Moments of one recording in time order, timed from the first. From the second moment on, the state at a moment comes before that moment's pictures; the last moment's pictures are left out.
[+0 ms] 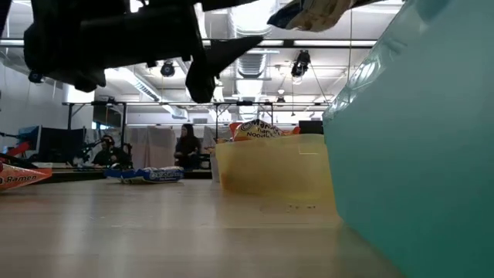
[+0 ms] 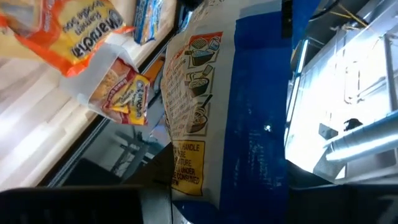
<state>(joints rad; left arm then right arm) -0.27 1.82 0.61 1.49 -0.30 -0.54 0.64 1.34 0.99 -0.36 1.23 -1.26</state>
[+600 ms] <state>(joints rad) -0.18 1.94 0.73 1.56 -0.22 -0.56 0.56 1.35 0.99 -0.30 1.11 -1.38</state>
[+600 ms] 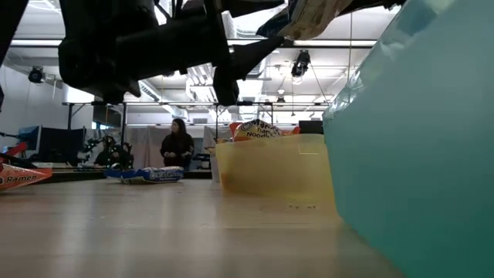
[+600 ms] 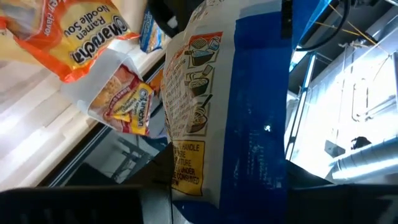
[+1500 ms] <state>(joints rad) -0.13 1.94 0.80 1.57 -0.17 -0.71 0.57 1.35 0.99 -0.25 1.01 -1.49</state>
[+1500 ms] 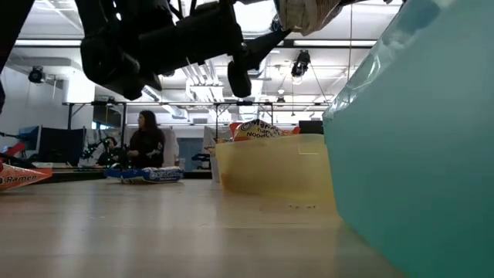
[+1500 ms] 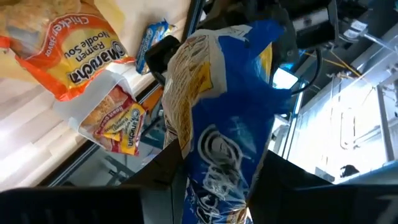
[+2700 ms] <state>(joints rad) -0.11 1.94 0.84 1.47 -0.05 -0.85 0.57 1.35 0.99 -0.23 0.90 -1.55</state>
